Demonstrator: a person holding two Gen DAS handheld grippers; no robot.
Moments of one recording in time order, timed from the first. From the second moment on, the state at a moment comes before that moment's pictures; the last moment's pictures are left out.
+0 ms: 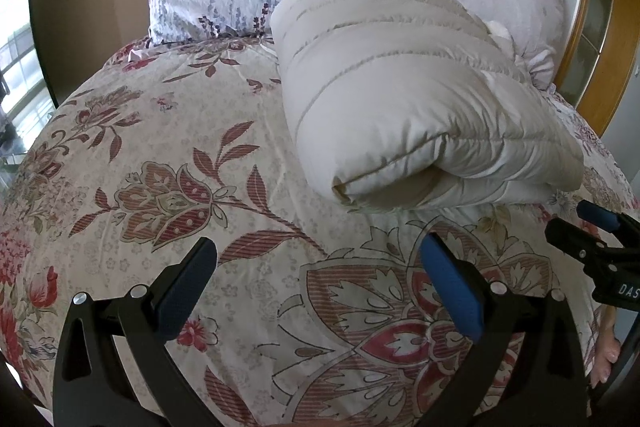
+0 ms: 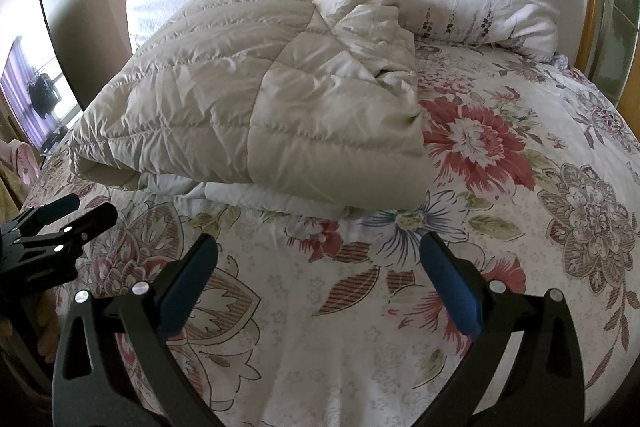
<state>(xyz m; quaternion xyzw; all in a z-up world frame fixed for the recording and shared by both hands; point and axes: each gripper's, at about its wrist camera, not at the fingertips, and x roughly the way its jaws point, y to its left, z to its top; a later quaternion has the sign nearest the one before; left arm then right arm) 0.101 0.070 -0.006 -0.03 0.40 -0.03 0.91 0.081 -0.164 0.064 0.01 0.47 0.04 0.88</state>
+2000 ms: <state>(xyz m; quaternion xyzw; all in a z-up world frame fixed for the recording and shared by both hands) 0.101 0.070 -0.010 -0.02 0.41 -0.03 0.91 0.081 -0.164 0.063 0.00 0.48 0.04 0.88</state>
